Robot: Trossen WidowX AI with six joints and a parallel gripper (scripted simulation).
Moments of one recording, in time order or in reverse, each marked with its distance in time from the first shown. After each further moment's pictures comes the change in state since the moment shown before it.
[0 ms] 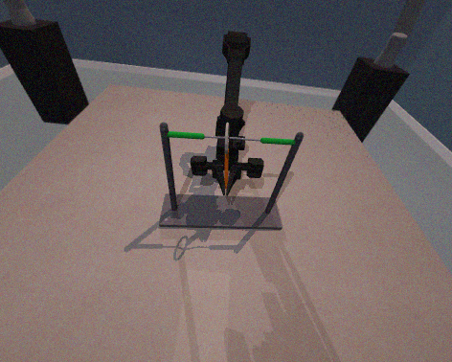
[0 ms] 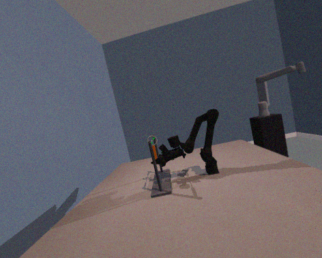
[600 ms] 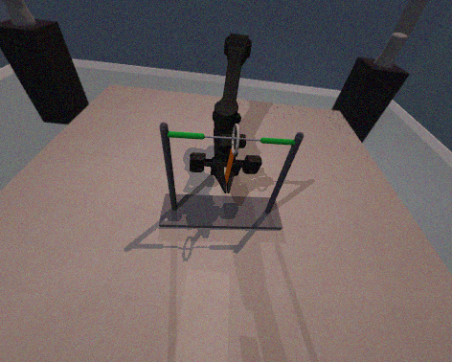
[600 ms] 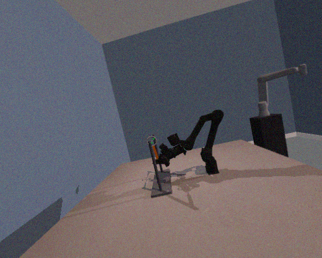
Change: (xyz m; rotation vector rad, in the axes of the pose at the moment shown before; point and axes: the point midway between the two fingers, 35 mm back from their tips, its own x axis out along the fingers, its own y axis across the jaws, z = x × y) arm -0.009 0.000 -0.003 -0.152 0.082 0.104
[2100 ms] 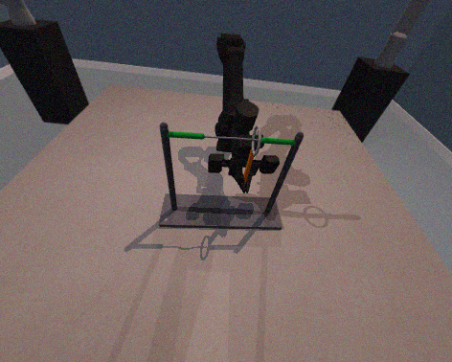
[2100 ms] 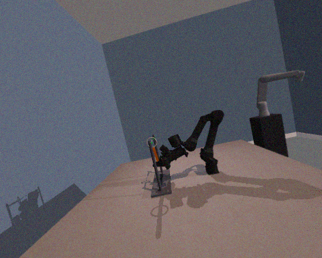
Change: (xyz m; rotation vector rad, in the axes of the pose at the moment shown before) arm -0.001 0.049 0.001 0.037 0.000 0.002
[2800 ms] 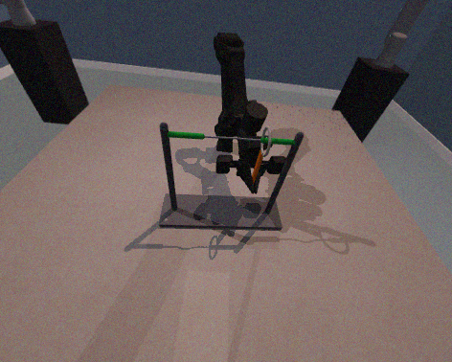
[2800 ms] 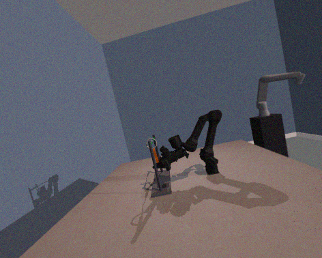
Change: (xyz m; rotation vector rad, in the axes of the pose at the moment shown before) arm 0.001 0.022 -0.002 0.006 0.002 0.007
